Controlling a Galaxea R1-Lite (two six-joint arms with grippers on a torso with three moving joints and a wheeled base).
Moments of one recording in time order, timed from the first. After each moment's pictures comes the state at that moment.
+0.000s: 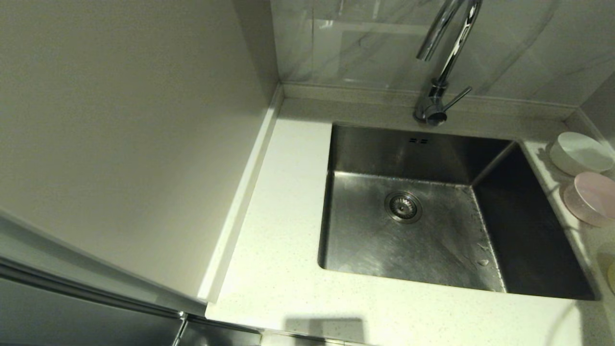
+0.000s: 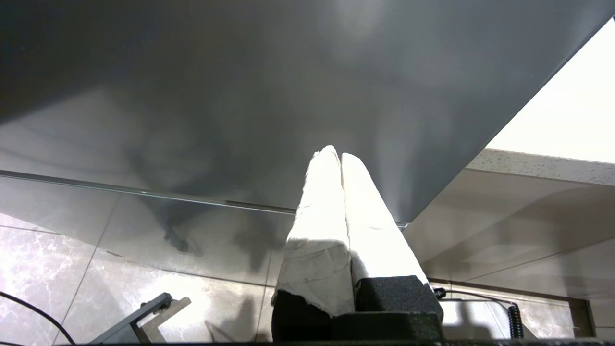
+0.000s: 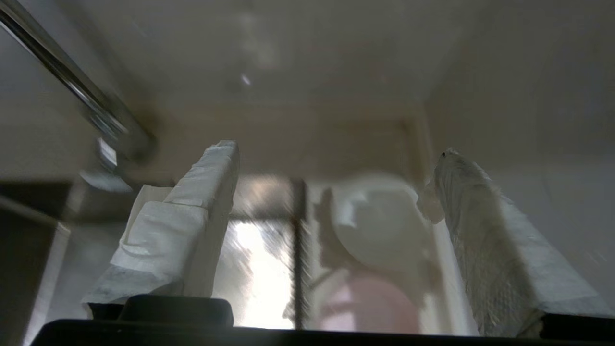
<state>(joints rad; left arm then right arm) 0.00 0.00 0.00 0.00 0.02 -0.02 -0.61 1.61 -1.82 0.24 0.38 0.04</state>
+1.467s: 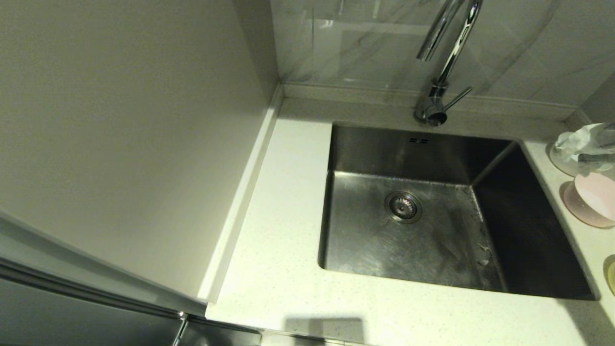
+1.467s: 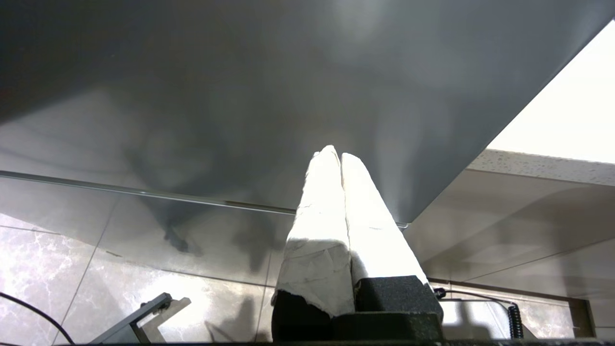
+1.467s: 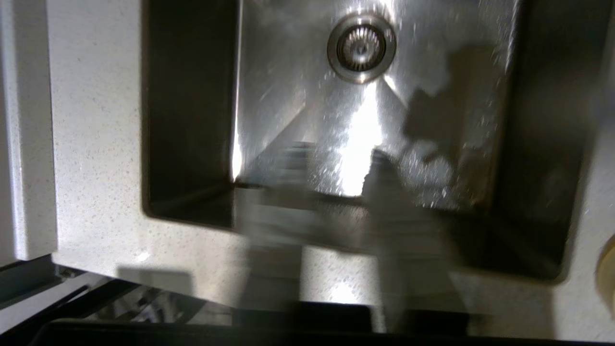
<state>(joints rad) 0.00 0.00 0.00 0.00 0.02 -0.02 0.03 1.35 -1.53 0.72 0.13 0.29</state>
